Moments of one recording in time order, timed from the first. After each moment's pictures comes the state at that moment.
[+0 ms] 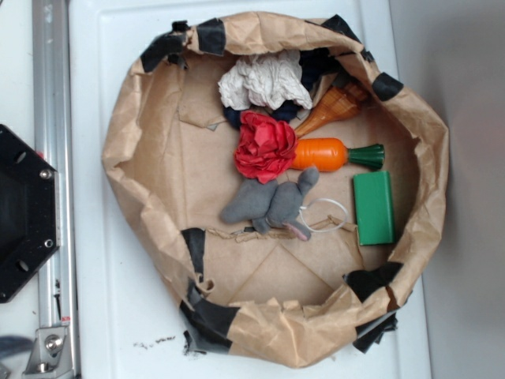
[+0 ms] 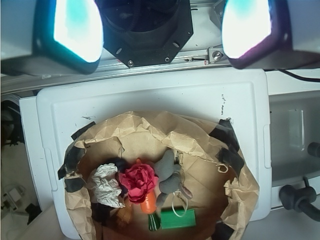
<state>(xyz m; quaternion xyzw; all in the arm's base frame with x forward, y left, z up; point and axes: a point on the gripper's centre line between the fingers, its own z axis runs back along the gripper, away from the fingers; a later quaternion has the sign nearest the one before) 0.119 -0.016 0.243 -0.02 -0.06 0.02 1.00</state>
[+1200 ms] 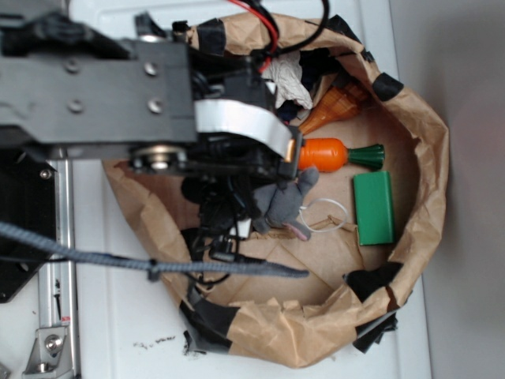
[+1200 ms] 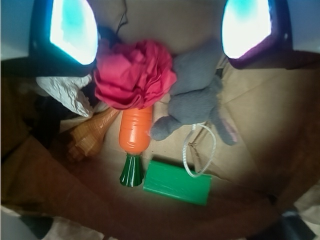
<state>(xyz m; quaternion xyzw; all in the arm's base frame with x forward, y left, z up) 0.251 0.005 0.106 0.03 -0.12 -0.16 0.98</state>
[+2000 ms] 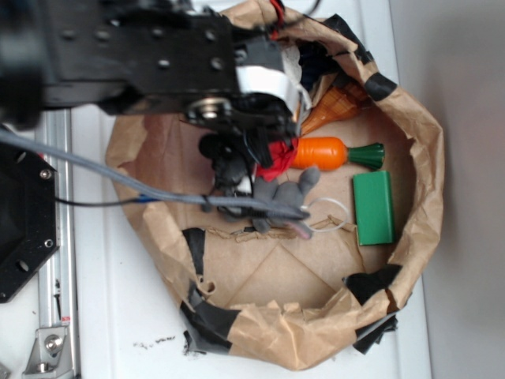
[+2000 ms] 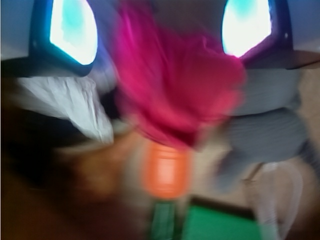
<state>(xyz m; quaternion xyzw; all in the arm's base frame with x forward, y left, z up) 0.260 0.029 0.058 0.02 -0.09 -0.17 0.98</state>
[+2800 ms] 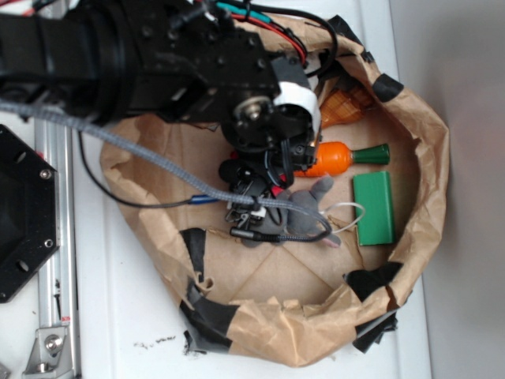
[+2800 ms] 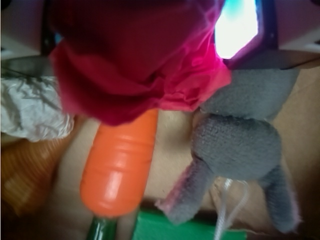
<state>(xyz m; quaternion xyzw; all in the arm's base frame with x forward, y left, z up) 0.261 0.011 0.047 -0.03 -0.07 -0.16 0.99</state>
